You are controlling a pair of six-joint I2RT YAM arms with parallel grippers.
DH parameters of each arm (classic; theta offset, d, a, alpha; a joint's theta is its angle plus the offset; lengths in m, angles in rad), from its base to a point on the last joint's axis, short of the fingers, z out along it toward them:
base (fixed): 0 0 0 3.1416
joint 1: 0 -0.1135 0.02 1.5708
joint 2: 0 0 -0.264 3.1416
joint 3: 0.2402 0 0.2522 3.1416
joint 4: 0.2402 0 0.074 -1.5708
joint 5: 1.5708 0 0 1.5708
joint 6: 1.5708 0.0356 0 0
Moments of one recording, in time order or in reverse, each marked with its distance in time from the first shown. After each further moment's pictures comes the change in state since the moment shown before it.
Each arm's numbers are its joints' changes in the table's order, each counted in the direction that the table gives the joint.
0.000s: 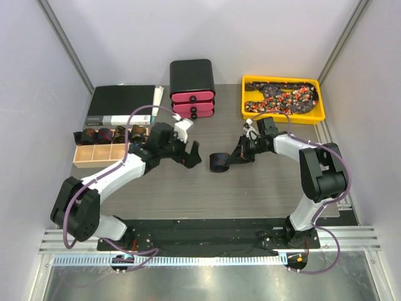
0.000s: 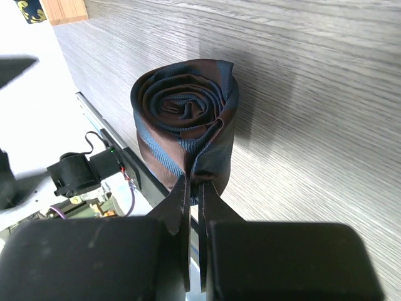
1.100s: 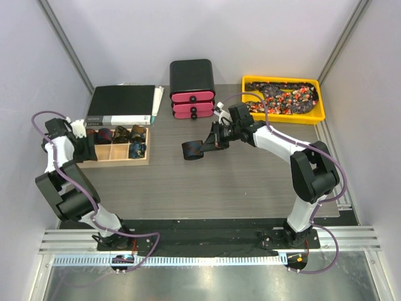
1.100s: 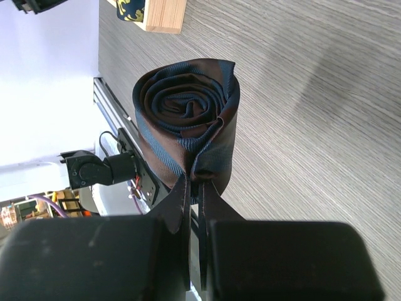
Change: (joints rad) left arm -1.141 0.185 0.304 0.625 -0.136 0.414; right arm -0.257 0.038 0.263 -0.085 0.073 0.077
